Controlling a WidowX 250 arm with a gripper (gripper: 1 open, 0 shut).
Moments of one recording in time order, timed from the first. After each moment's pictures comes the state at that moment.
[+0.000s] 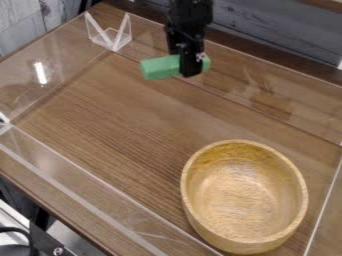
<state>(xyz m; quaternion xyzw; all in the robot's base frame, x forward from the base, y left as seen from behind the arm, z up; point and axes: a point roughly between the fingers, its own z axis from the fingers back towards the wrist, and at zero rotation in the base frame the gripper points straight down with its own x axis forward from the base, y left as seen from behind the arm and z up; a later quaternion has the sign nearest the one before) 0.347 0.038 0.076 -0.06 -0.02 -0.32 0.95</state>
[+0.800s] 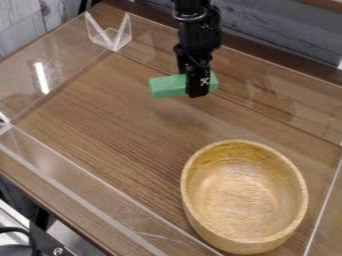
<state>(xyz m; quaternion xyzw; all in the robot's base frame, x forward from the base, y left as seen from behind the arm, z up) 0.341 0.026 0.056 -0.05 -0.02 -0.36 0.93</state>
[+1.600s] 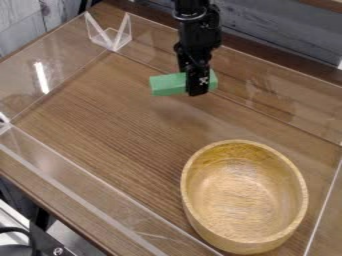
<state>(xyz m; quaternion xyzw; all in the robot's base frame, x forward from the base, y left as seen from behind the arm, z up) 0.343 0.031 0.056 -0.04 -0.03 -0.37 0.93</state>
